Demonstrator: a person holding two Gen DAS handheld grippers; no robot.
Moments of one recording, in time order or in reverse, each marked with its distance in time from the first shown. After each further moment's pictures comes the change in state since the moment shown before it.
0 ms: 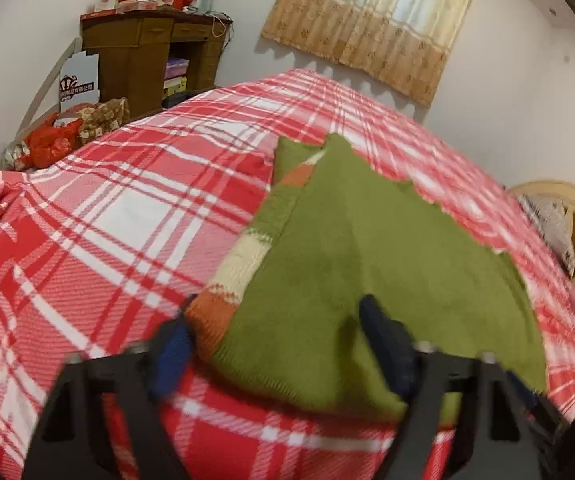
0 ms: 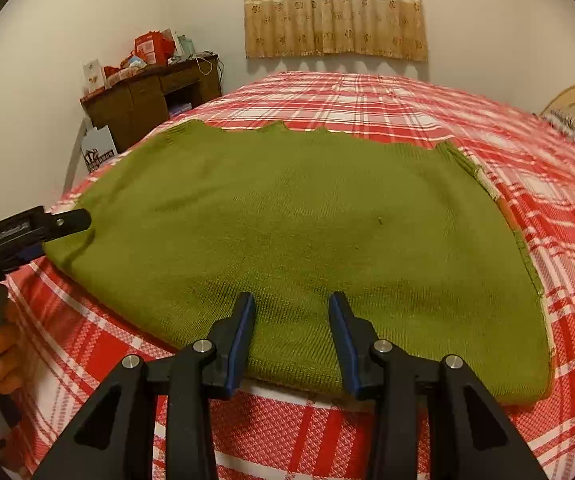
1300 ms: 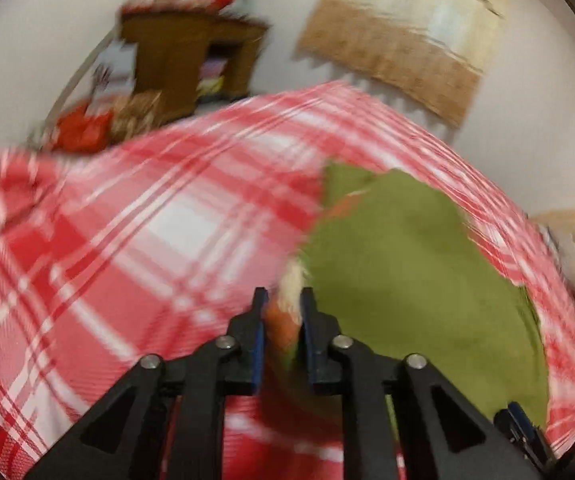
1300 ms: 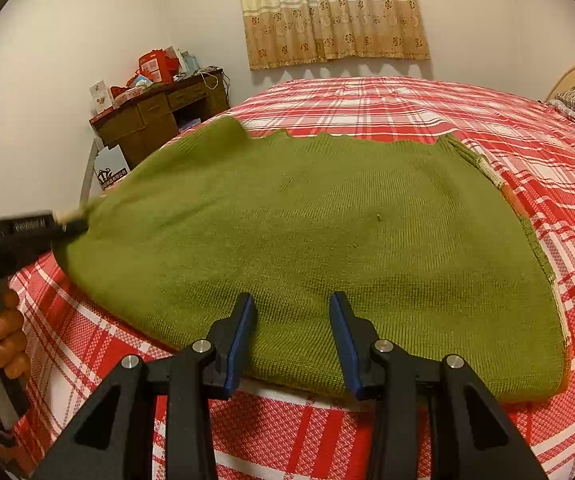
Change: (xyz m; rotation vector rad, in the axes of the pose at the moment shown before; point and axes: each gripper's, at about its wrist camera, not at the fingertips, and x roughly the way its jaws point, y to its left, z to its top) left arm -0.017 0.039 0.001 -0.130 -0.020 0.093; right arm 0.001 -0.011 -0.004 0.042 -0.032 0.059
